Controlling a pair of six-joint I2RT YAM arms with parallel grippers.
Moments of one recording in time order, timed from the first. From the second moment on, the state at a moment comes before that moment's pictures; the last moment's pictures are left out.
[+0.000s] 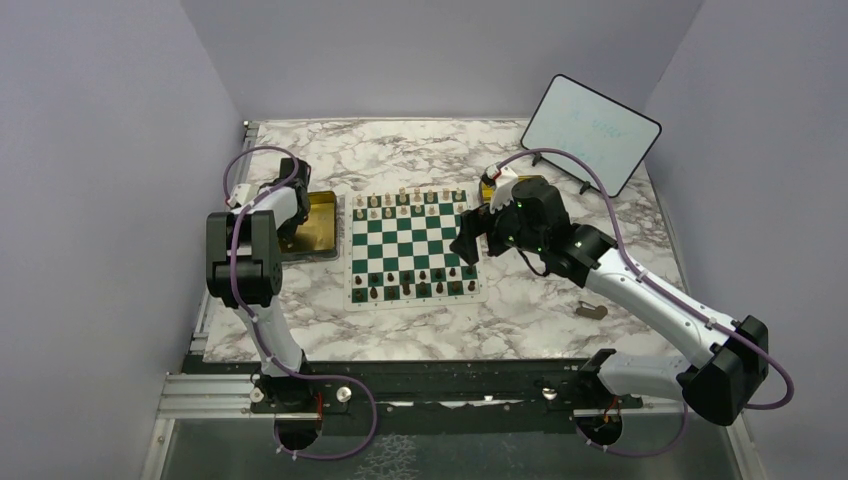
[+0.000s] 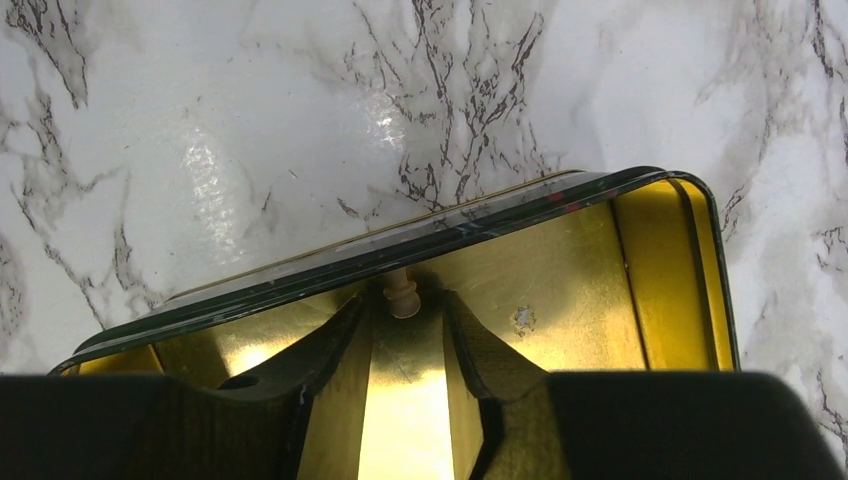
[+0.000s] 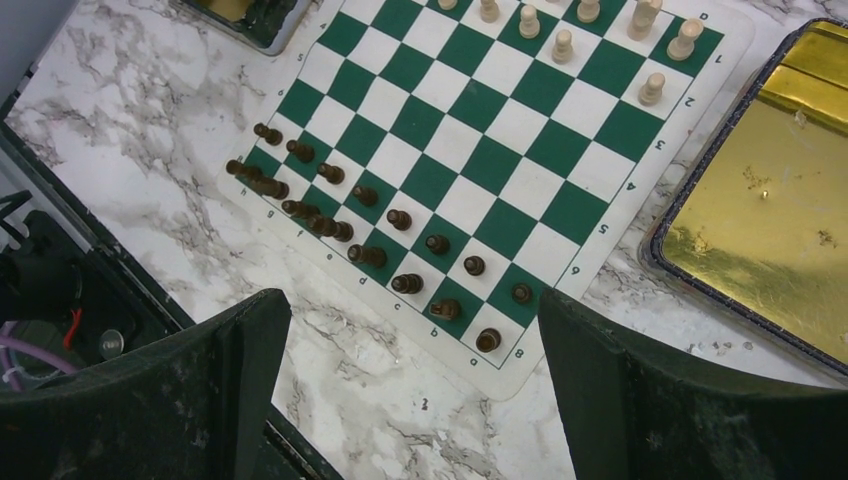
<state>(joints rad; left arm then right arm) 0.05 1.88 1.21 -0.55 -0.66 -1.27 0.71 1.20 1.03 -0.36 -0.12 0.21</state>
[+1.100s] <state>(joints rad) 0.06 1.81 1.30 -0.52 -0.61 -1.09 0.71 1.22 1.03 -0.37 -0.04 0.17</state>
